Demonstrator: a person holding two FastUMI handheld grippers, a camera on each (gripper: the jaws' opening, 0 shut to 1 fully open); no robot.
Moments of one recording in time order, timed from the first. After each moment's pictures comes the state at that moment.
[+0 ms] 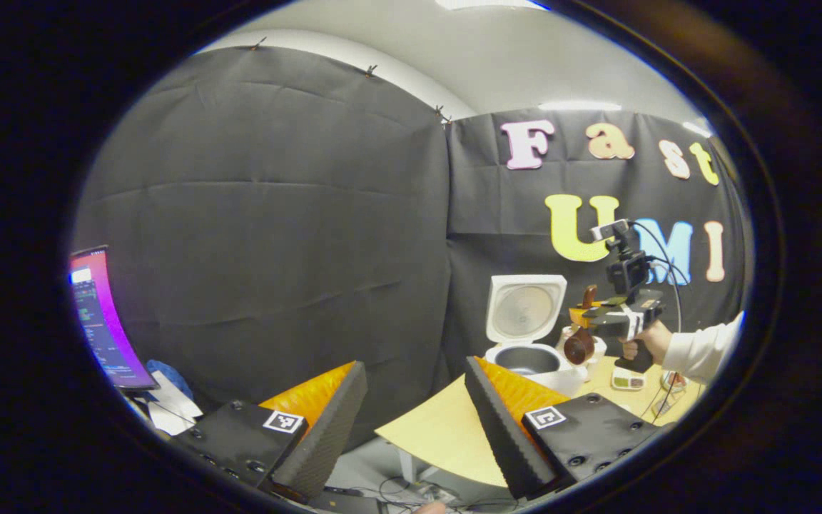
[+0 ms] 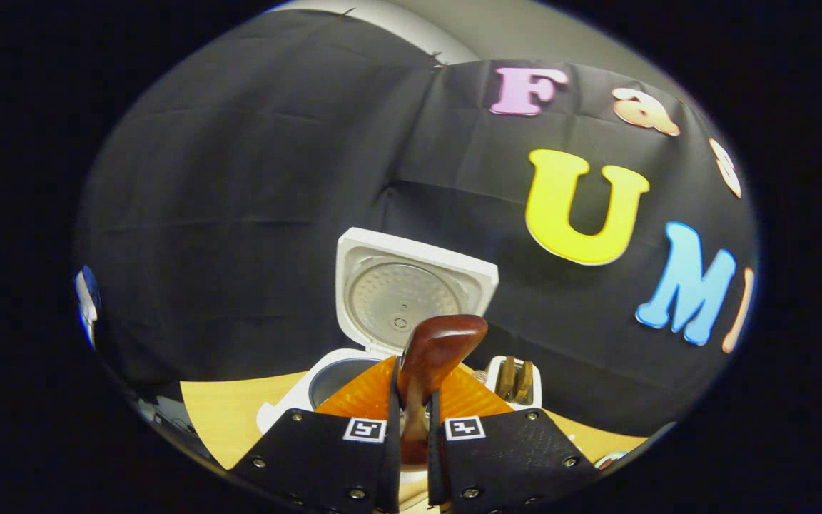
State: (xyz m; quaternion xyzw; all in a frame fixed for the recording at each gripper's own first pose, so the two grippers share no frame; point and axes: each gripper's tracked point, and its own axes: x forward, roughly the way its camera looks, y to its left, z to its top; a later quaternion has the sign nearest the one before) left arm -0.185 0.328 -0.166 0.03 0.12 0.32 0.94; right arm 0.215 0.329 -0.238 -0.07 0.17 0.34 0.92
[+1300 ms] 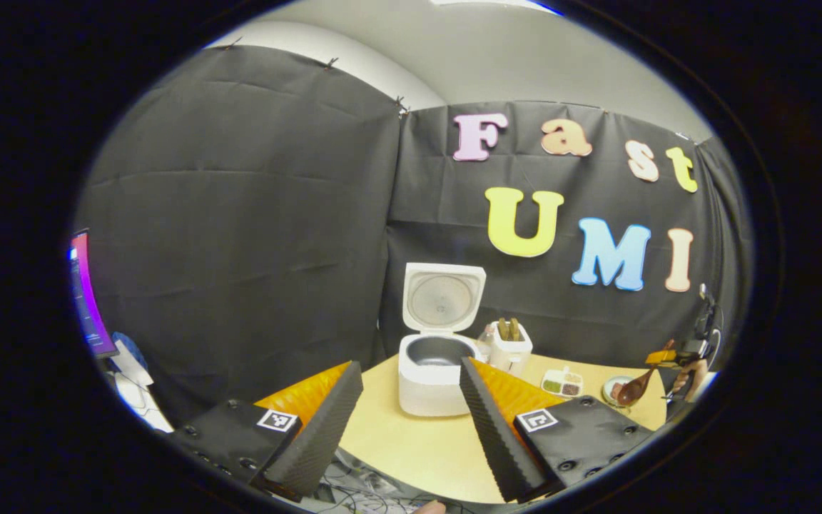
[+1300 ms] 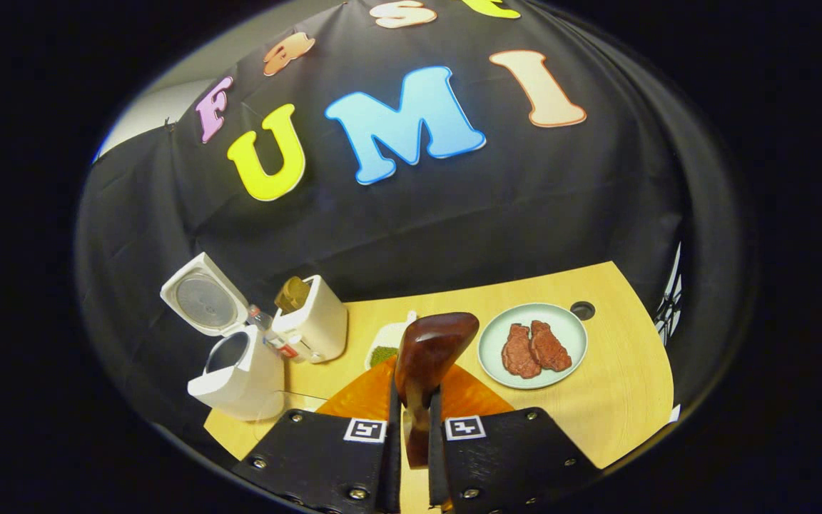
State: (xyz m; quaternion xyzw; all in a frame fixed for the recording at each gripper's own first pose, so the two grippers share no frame) left arm -0.149 0.158 -0.207 0.00 0.15 0.28 0.95; right arm 0.216 -0.129 -0.406 0.19 0.36 0.11 0.91
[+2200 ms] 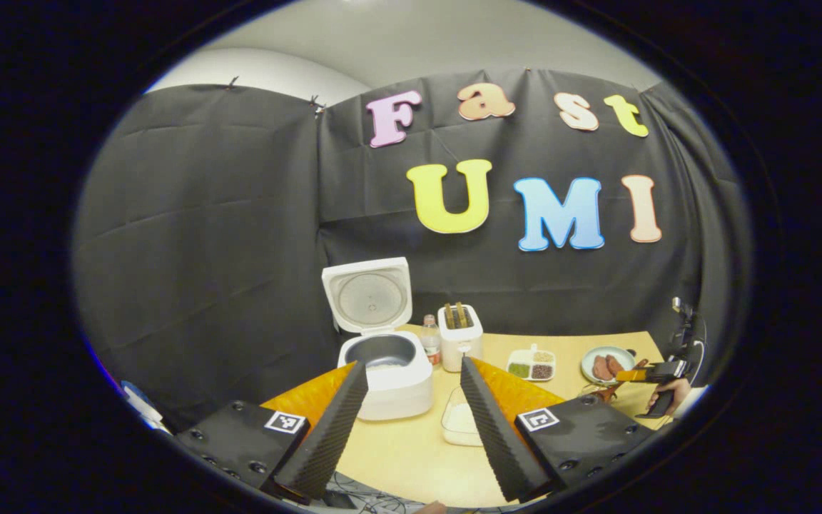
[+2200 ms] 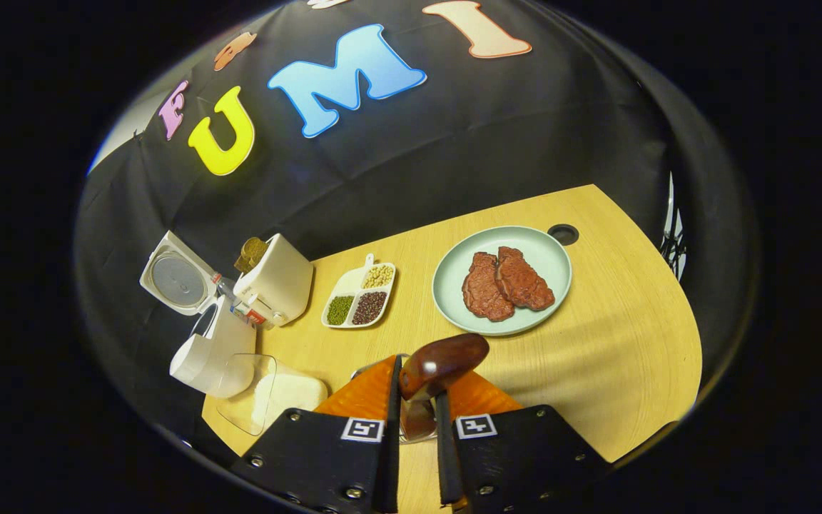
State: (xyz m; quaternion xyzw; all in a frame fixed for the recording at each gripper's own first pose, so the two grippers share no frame) left arm -0.027 0.036 -0.218 0.08 0.20 0.18 0.96; right arm 0.166 -0.165 -0.504 0.24 0.43 0.10 0.87
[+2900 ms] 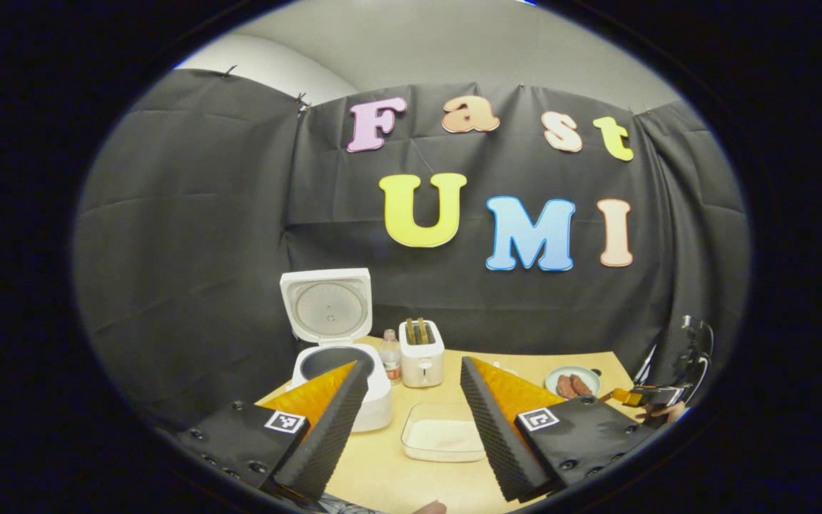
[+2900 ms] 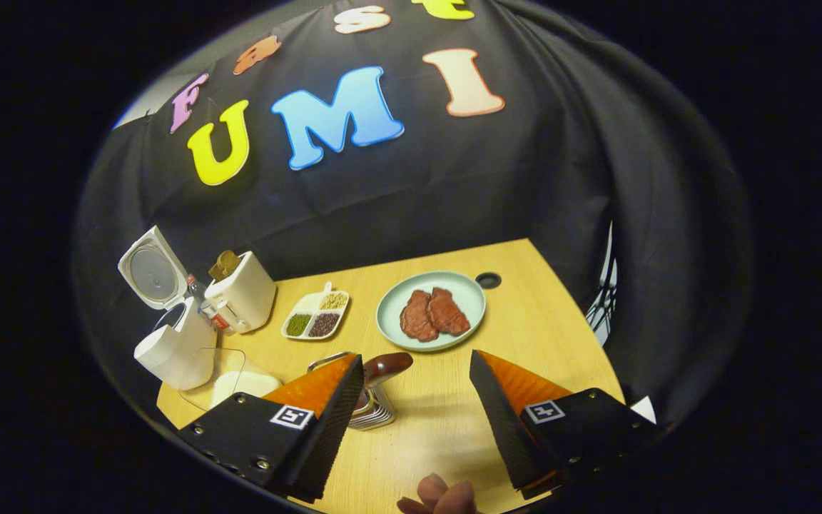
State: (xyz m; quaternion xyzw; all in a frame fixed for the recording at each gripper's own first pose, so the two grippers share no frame) left arm 0.002 0.030 -0.212 0.04 0.17 0.12 0.98; right arm 0.128 -0.242 -0.438 0.14 0.34 0.00 0.93
